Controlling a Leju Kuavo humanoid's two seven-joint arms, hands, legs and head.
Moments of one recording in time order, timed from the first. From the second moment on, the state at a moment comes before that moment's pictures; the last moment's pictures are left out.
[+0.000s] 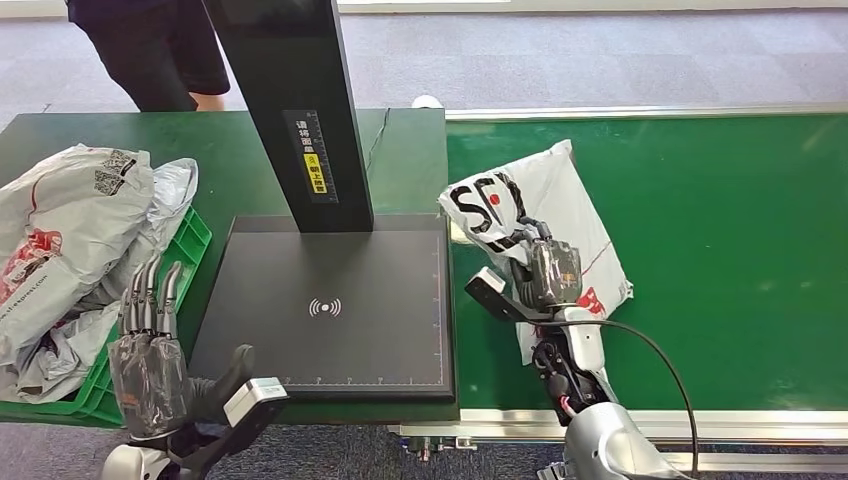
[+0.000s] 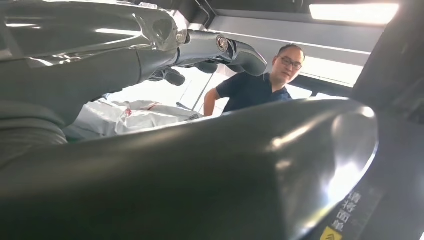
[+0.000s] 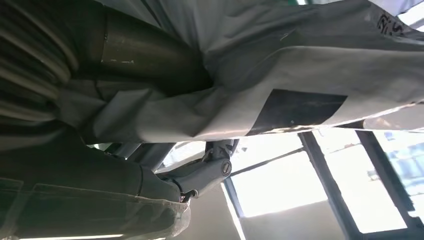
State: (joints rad) left arm 0.10 0.03 -0.19 -1.72 -1.38 0.64 -0.01; right arm -0.57 0.12 -0.02 -0.52 1.04 -0.64 -0.49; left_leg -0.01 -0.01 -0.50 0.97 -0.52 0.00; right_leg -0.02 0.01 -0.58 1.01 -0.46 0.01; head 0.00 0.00
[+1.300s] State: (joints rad) left arm 0.05 0.01 -0.14 -1.68 -1.34 0.62 -0.04; right arm -0.44 0.13 0.65 -0.95 0.78 -0.54 -0.69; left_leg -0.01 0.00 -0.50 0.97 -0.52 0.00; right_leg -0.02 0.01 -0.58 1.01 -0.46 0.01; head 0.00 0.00
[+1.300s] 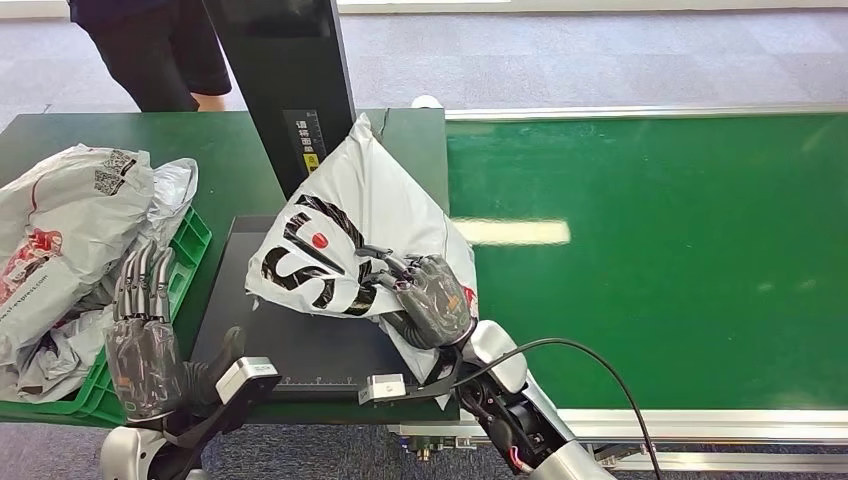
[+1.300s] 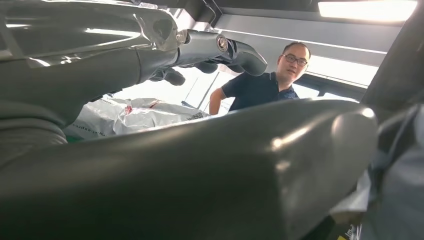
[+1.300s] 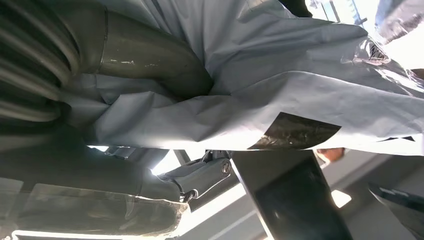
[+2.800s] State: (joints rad) left arm 0.06 0.04 -0.01 -1.89 -1.22 0.68 -0.04; right arm -0.50 0.14 0.82 -0.86 0.93 -0.39 -0.56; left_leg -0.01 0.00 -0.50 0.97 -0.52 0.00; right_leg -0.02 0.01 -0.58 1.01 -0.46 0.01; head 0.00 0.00
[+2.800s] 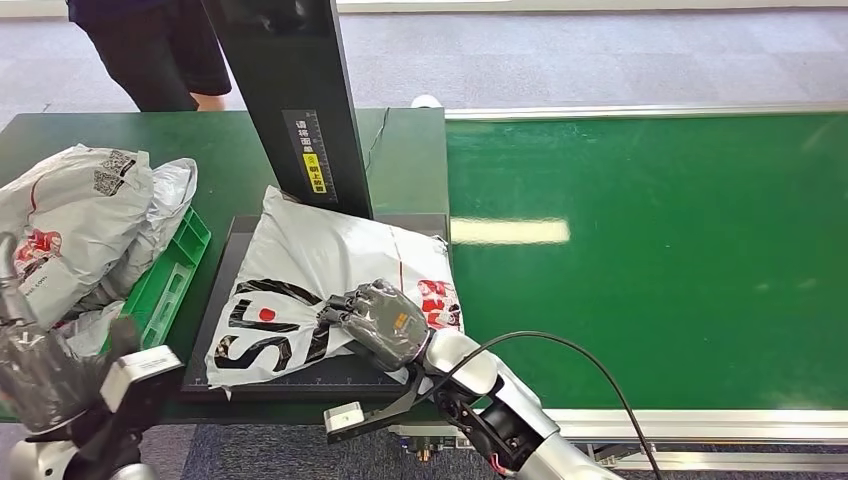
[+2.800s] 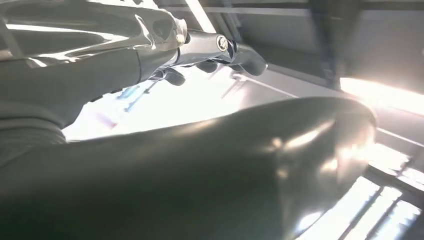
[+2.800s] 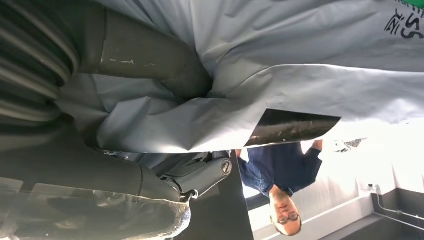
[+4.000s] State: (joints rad) left arm 0.11 -0.01 0.04 -1.87 -1.35 0.55 0.01; right arm -0.58 0.07 0.49 -0.63 1.16 -0.62 -0.05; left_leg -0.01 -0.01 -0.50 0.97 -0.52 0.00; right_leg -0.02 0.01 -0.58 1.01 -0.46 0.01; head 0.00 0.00
